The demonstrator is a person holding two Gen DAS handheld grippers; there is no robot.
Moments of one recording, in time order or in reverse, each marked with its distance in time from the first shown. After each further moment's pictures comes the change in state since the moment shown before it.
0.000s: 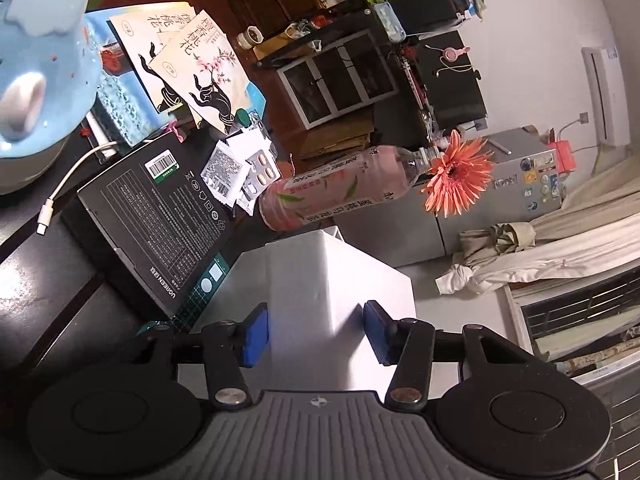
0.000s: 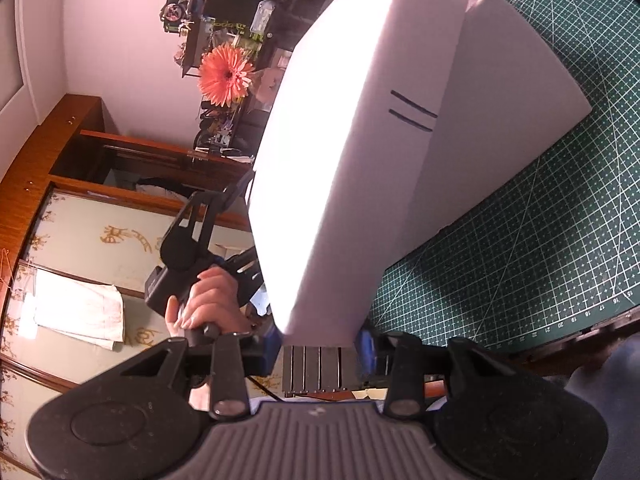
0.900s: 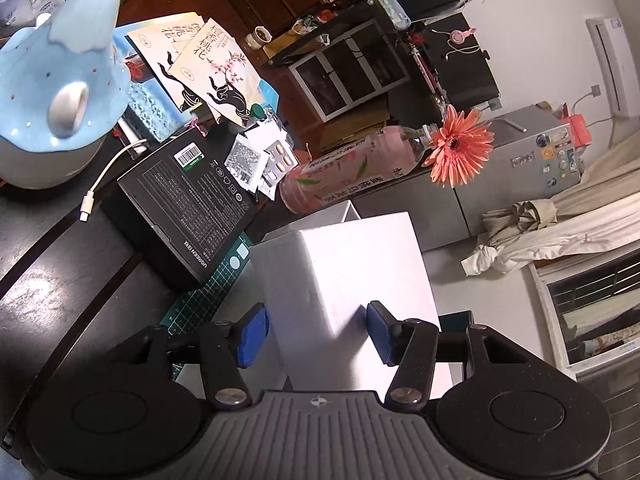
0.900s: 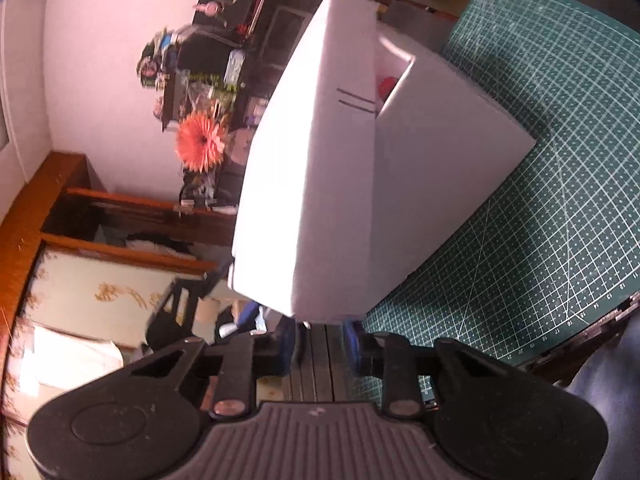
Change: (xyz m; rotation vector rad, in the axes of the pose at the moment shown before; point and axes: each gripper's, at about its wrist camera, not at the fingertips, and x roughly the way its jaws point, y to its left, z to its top) left arm -0.026 -0.011 -0.020 0.067 0.018 0.094; right arm 0.005 -0.013 0.039 0.108 -0.148 -0.016
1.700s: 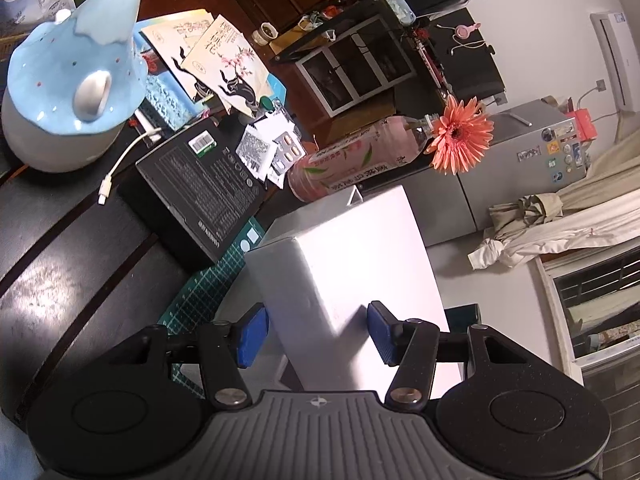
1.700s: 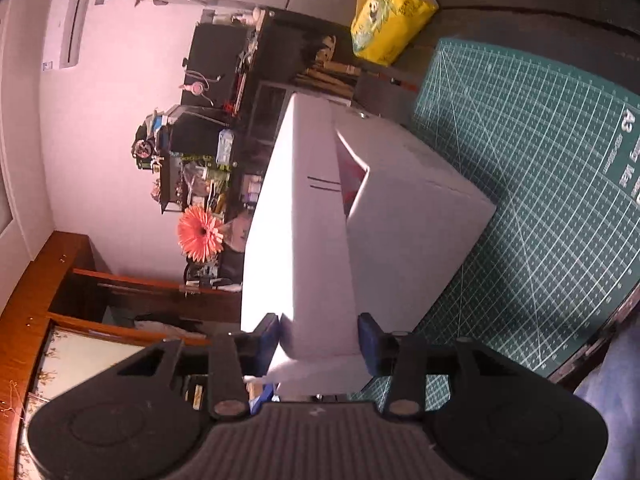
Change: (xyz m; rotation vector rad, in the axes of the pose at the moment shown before) left arm -0.014 -0.002 -0.014 0.008 0.020 0.022; right arm -0.014 -0.019 0.020 0.096 -0.230 0.019
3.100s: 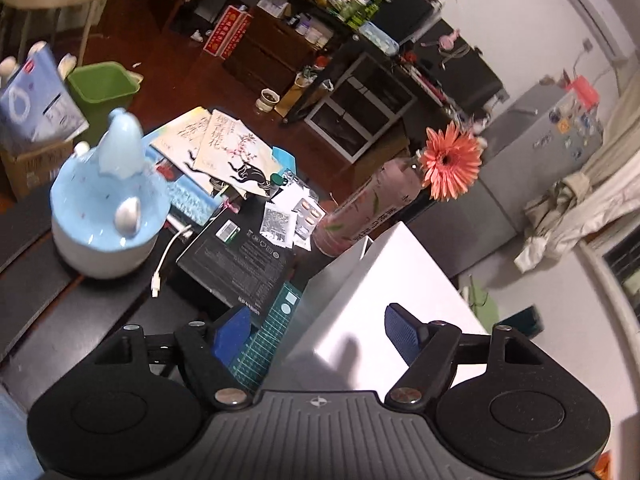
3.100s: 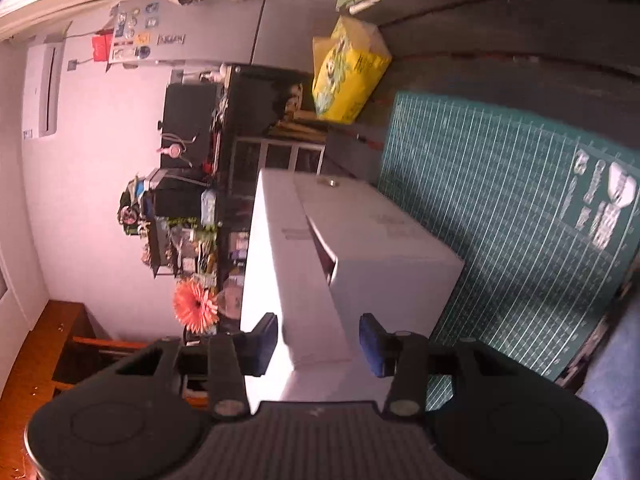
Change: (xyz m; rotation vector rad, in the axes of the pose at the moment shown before) left arm -0.031 -0.035 0.009 0.252 -0.154 0.183; right arm -0.031 -0.015 0.024 0.129 -0.153 -0.025
